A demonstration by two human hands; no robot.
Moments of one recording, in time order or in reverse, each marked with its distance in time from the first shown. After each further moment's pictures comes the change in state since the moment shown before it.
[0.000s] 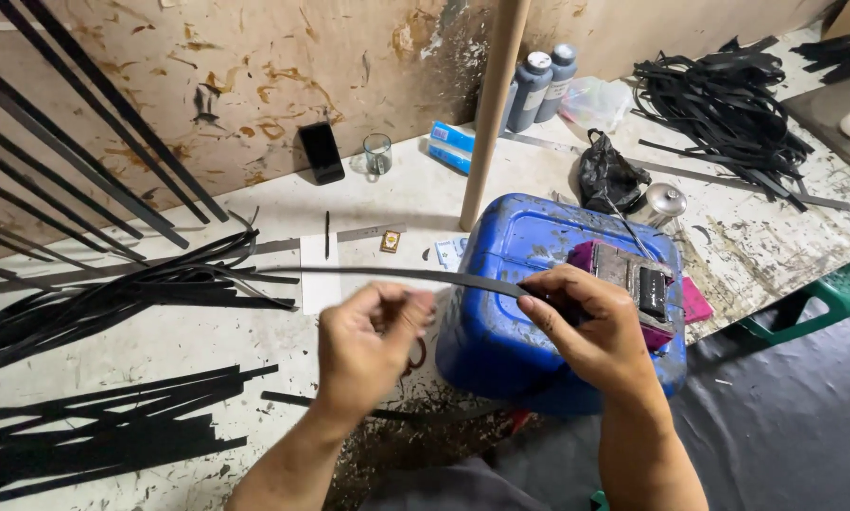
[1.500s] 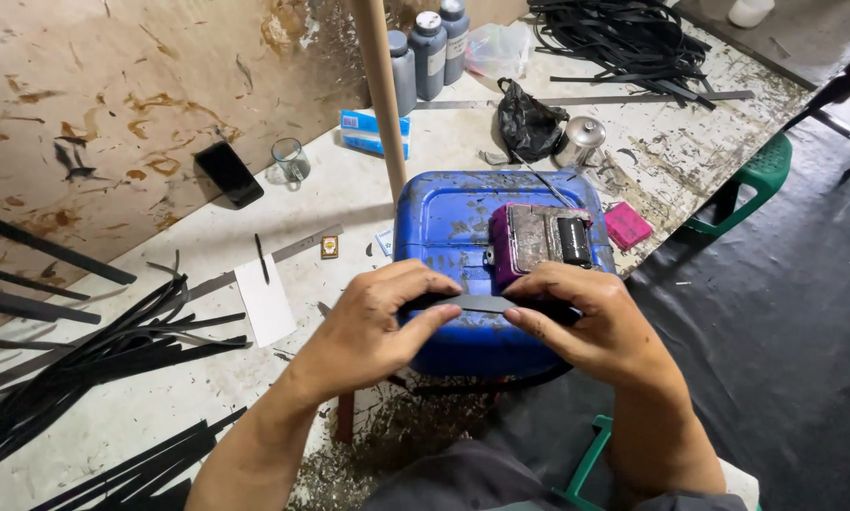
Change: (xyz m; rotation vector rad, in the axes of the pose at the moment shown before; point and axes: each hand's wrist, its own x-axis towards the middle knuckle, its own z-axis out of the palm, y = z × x) left_hand 0.066 0.030 0.046 0.126 -0.808 0.262; right_hand -0.032 -0.021 -0.043 -0.117 -0.019 0.059
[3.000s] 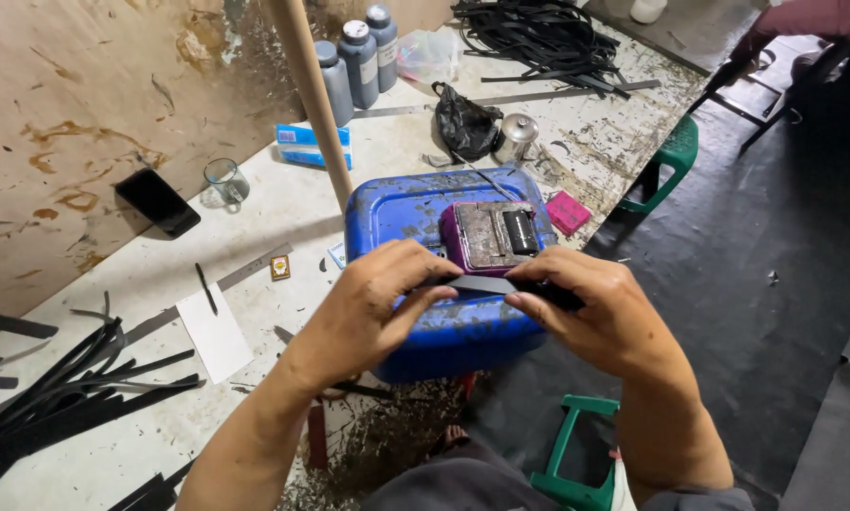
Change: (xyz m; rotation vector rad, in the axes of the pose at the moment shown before) left_hand 0.032 -0.012 0.013 0.065 -0.066 0.237; right_hand -0.020 -0.011 -0.027 -0.306 0.071 0.044
